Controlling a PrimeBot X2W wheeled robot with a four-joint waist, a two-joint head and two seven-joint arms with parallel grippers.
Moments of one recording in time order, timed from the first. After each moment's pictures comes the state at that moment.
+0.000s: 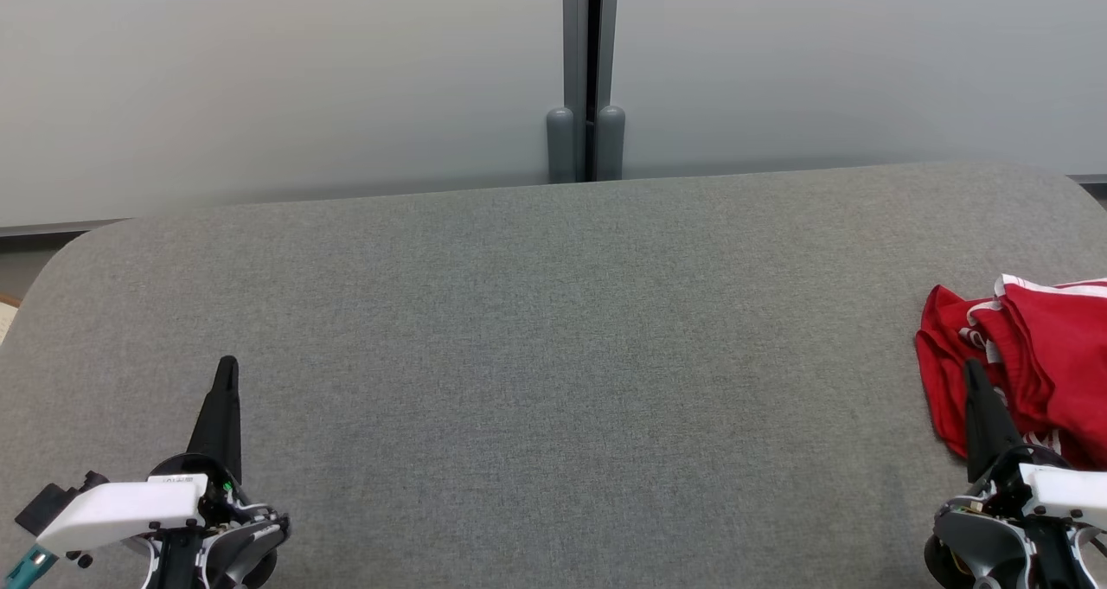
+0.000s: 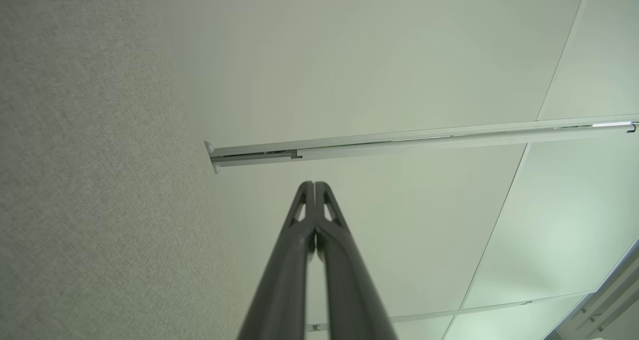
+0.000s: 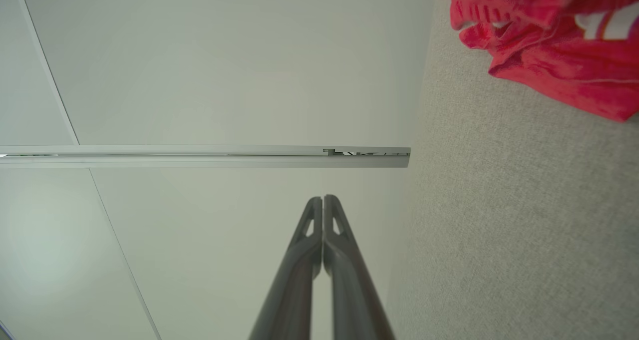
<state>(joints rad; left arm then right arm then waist) -0.11 0.05 0.12 0.25 -1.61 -0.13 0.11 -0.10 -0.05 -0.11 0.25 1.61 0.13 0.11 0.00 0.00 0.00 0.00</state>
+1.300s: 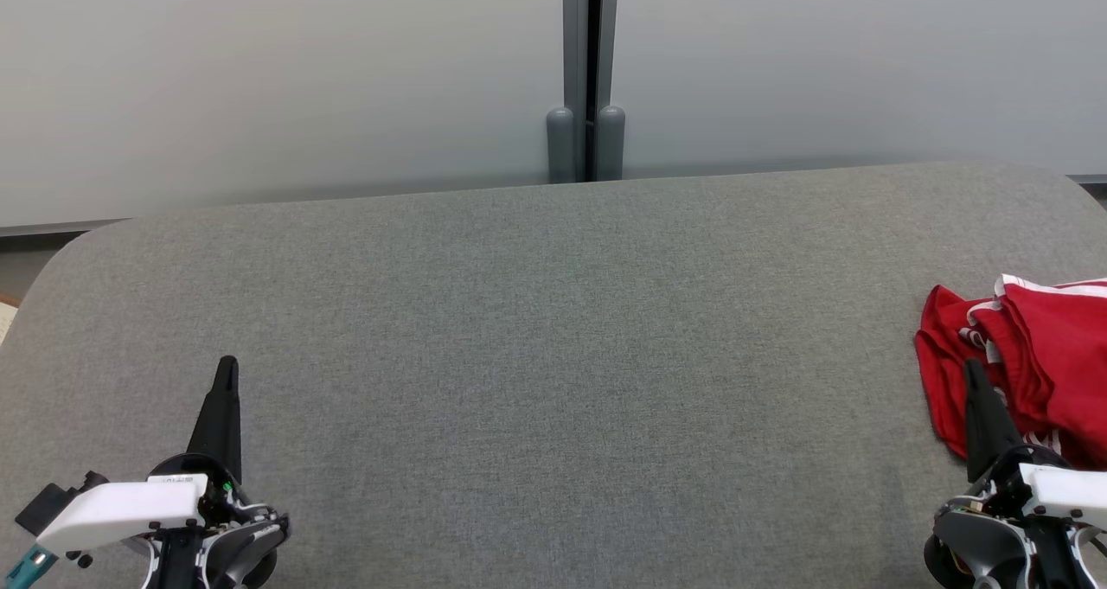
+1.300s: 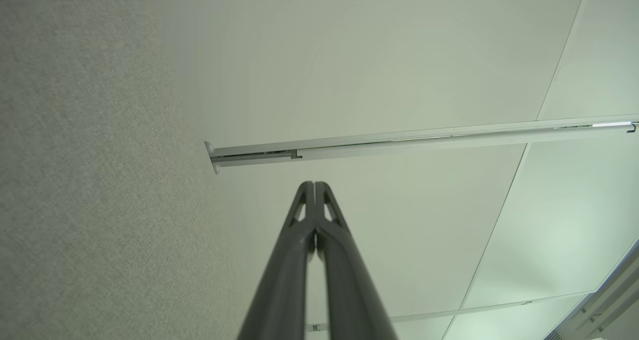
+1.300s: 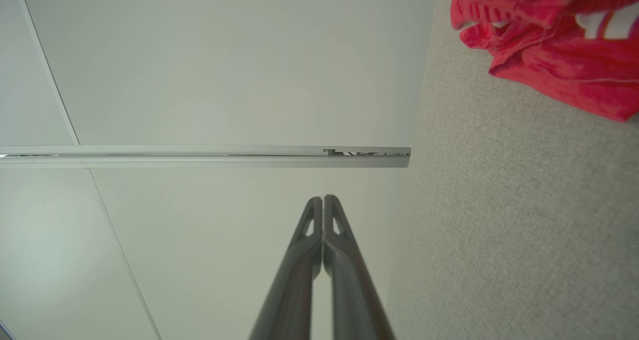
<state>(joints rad) -0.11 0.05 0.12 0.25 -1.61 -0.13 0.11 -0.10 -0.05 -0.11 0.25 1.61 0.13 0.11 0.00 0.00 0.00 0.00</state>
